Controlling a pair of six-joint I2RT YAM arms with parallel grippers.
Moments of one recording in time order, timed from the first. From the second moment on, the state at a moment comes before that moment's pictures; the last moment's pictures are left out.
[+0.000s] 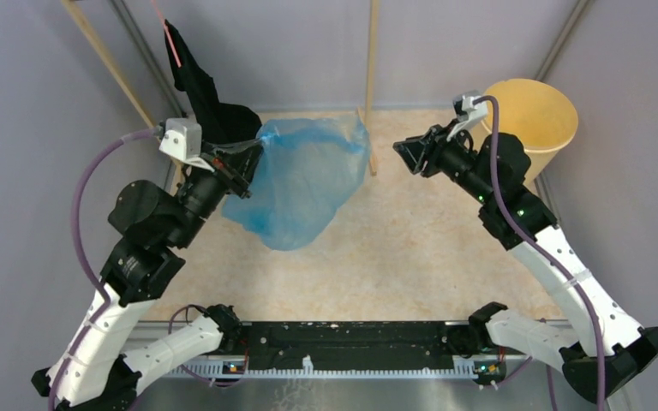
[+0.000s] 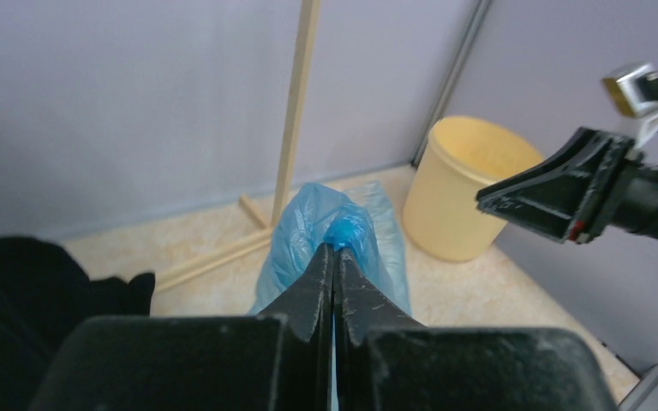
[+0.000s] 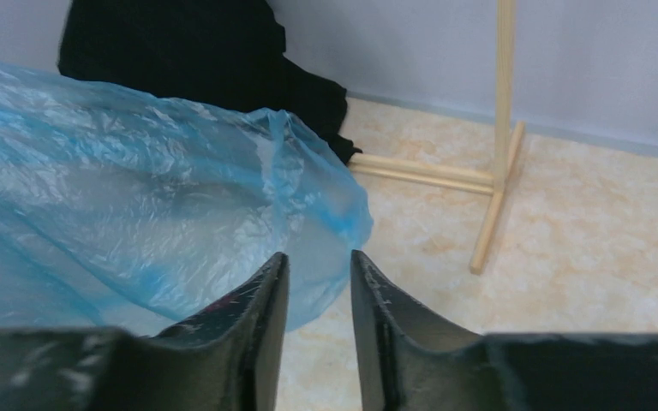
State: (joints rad) left arm -0.69 0.80 1.33 -0.31 -0.14 -0.19; right arm 0.51 1.00 1.16 -0.18 -0.14 0.30
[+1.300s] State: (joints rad) left arm -0.69 0.83 1.01 -0.45 0.30 -0.32; right arm 0.50 1.06 0.67 -0.12 -0.29 0.60
